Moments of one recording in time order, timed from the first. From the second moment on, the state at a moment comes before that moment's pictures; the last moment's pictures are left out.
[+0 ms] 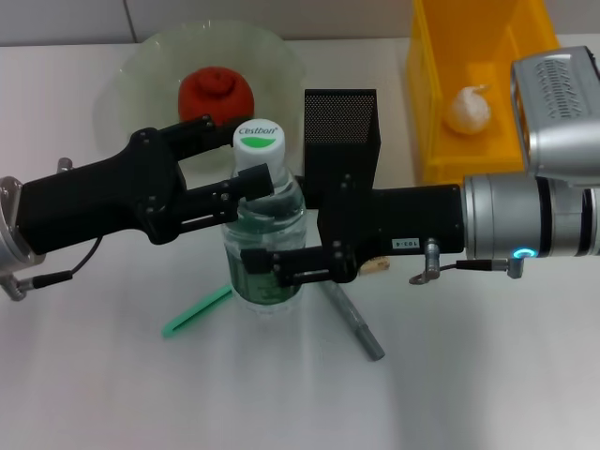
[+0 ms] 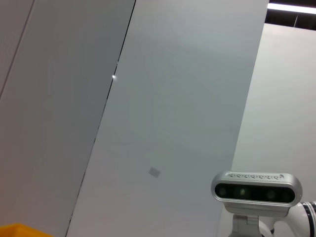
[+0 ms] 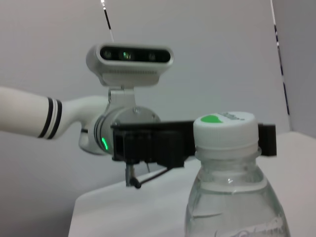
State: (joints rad) left arm -0.43 -2.05 0.91 0.57 1.51 1.81 -1.30; right arm 0.44 2.08 -1.54 -0.90 -1.42 -1.30 1.51
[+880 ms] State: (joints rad) left arm -0.43 -2.05 0.90 0.62 1.61 1.79 -1.30; right arm 0.49 2.08 -1.54 -0.97 -1.55 -1.29 1.67
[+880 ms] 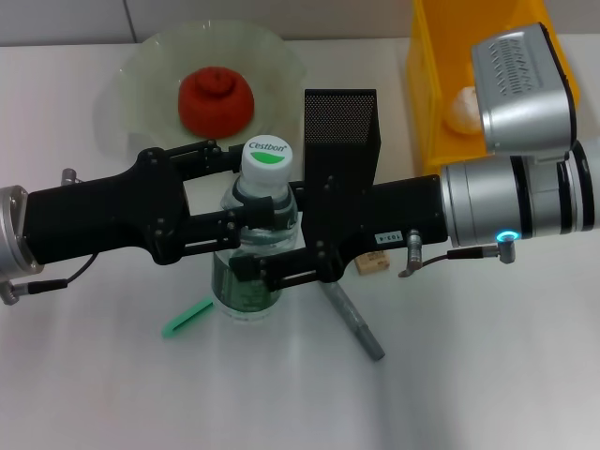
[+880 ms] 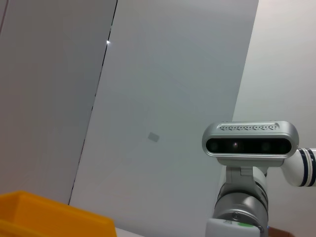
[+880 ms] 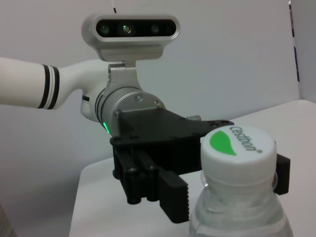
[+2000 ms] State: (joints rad) left arm -0.49 -2.06 0.91 0.73 1.70 1.78 -1.40; right arm 0.51 2.08 -1.54 -0.96 -1.57 -1.29 1.71
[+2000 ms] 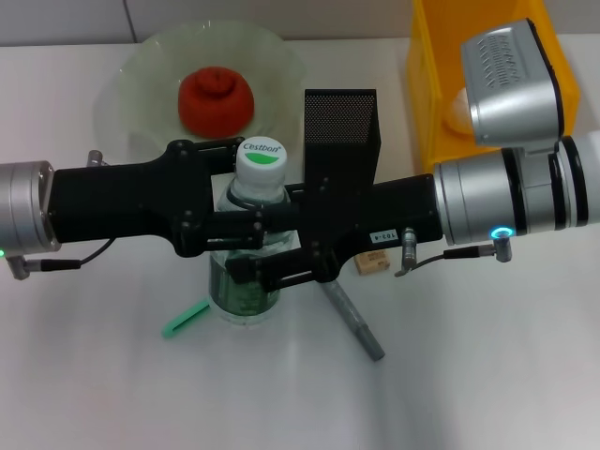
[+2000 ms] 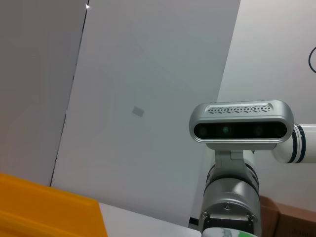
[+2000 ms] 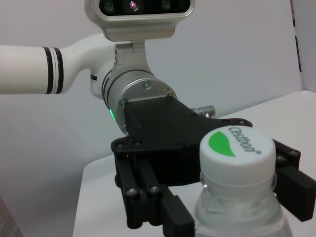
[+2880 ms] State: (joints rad) left arm -0.49 -2.06 0.90 0.73 1.69 1.78 -1.39; right arm 0.52 2.08 -1.54 -0.96 -1.58 -1.29 1.71
